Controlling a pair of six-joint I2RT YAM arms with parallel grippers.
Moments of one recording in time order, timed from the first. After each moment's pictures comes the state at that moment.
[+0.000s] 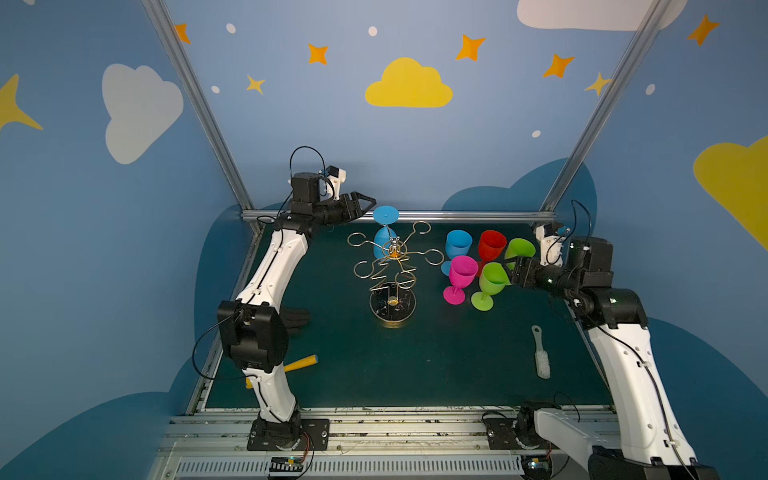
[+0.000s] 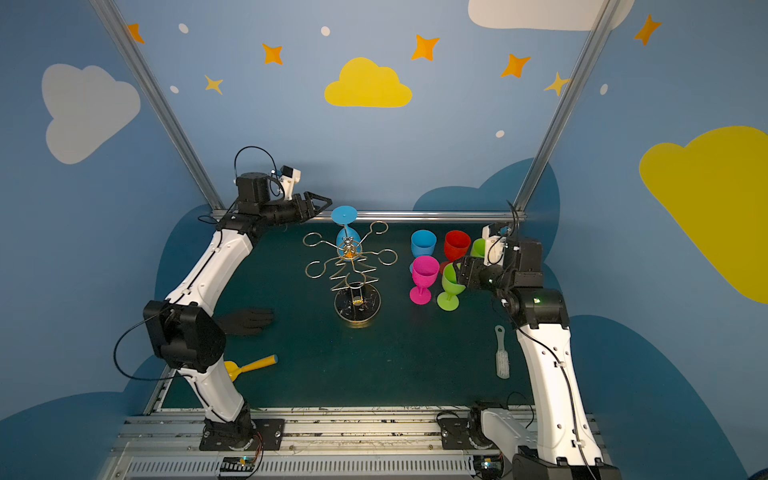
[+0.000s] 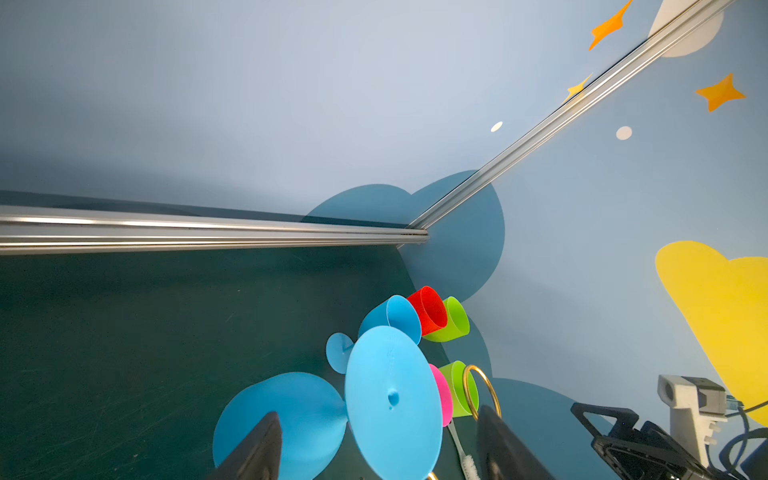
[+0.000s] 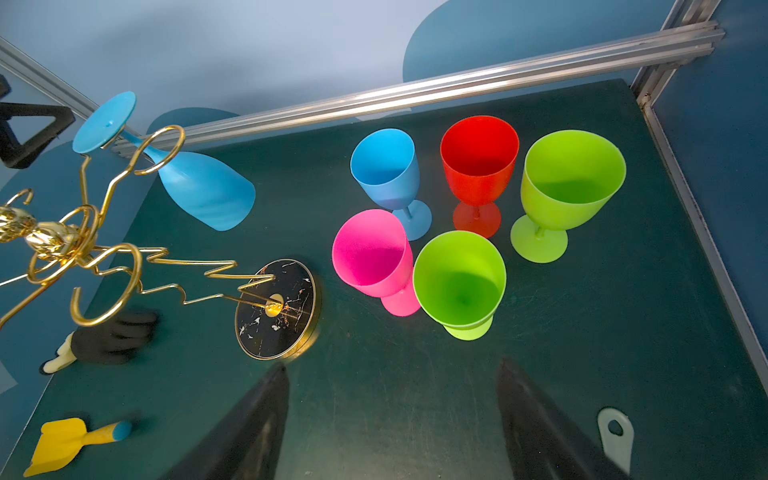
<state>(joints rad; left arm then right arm) -0.13 1.84 1.83 -0.38 0.73 -0.54 0.05 1.05 1.30 -0.85 -0.26 0.16</state>
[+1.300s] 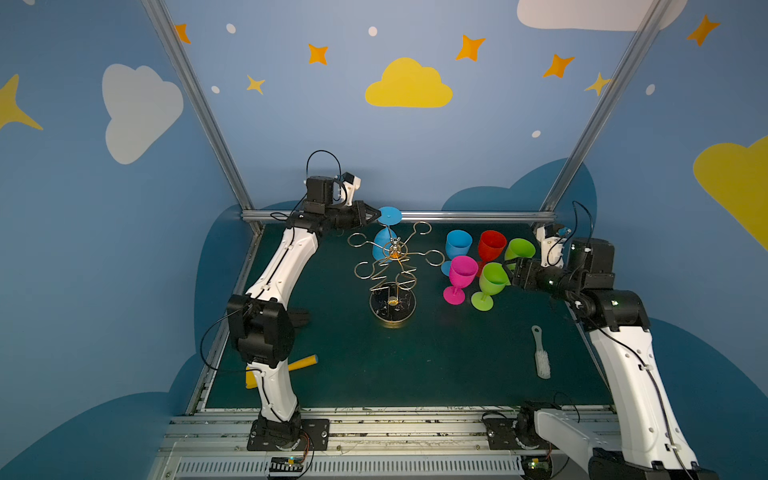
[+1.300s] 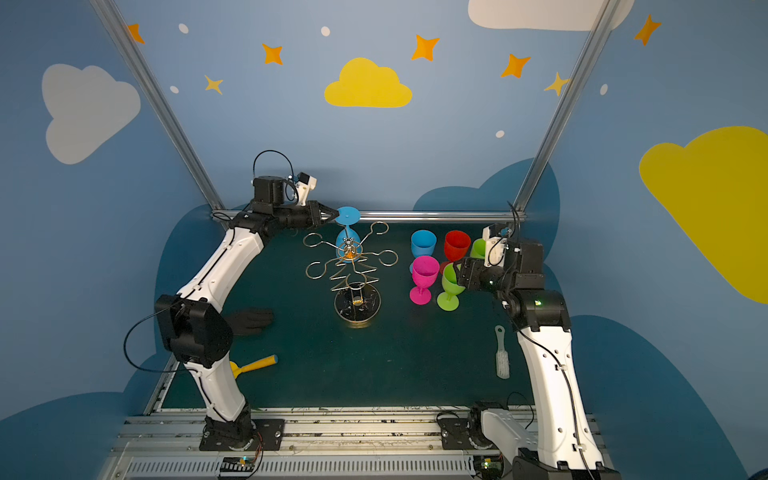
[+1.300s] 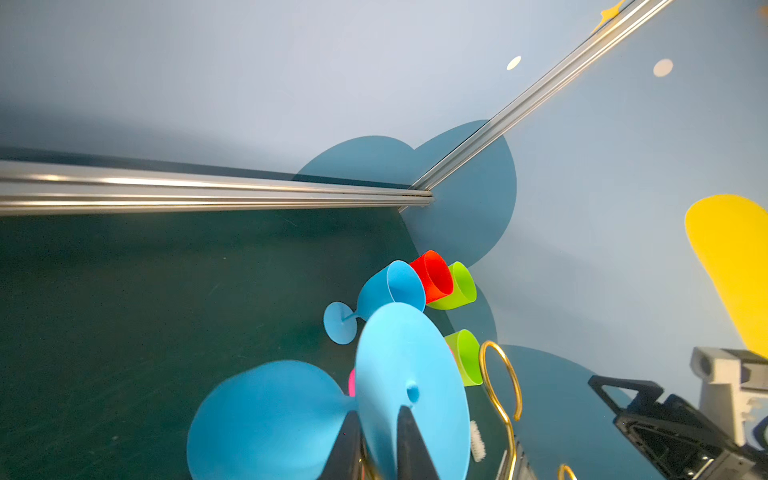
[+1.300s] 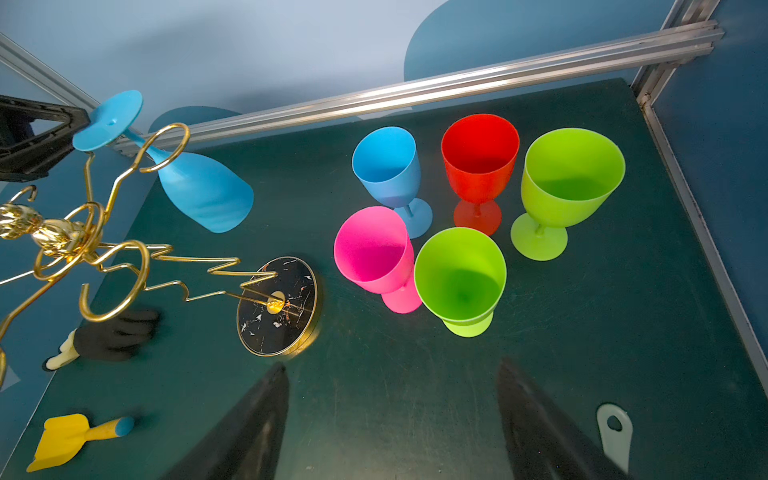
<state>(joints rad) -0.19 1.89 1.87 -0.47 0.73 -0.48 0.05 1.05 1.30 -0.86 -0.26 0.16</state>
